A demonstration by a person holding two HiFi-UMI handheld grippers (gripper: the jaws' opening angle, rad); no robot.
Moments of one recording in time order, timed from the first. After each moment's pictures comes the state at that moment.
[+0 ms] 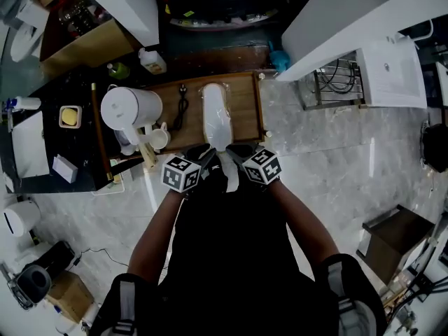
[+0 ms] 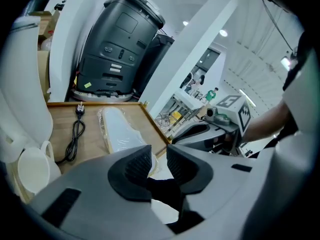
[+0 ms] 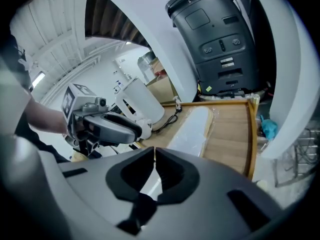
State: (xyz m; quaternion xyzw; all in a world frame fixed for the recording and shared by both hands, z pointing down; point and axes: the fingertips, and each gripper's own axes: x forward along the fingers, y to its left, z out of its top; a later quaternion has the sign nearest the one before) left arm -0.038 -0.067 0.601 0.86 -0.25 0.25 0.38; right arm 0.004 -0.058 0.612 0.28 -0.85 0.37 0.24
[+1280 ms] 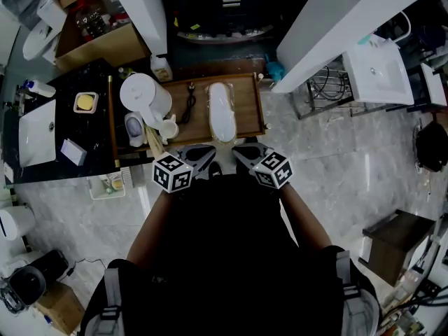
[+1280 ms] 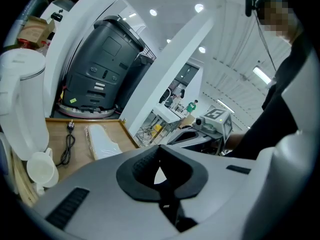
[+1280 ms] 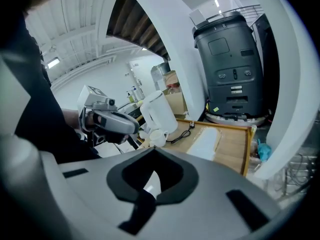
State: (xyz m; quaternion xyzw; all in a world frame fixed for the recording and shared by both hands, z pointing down) left arm -0.063 -0.008 0.498 0.91 -0.19 0.15 0.34; right arm -0.014 0.002 0.520 0.28 -0.89 0.28 0.22
